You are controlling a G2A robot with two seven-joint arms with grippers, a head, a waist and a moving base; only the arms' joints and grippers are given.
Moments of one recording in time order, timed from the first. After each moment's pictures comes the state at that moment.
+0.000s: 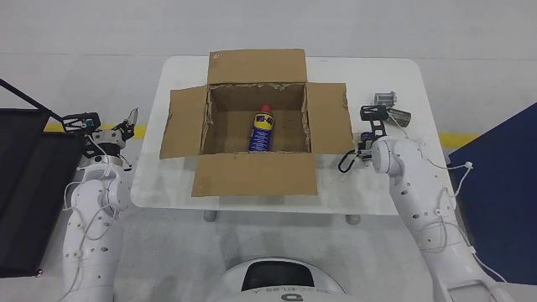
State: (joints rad) left arm 1.53 -1.27 -1.76 -1.44 1.33 -0.04 0.11; right arm -1.27 -1.18 1.28 -1.49 -1.32 0.26 1.07
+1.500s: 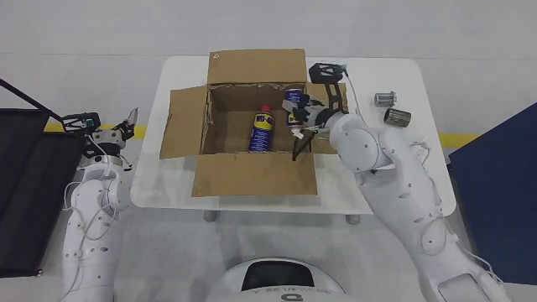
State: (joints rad) left arm 1.53 -1.27 -1.76 -1.44 1.33 -0.04 0.11; right arm -1.12 -1.24 1.04 -1.79 -0.84 0.41 0.81
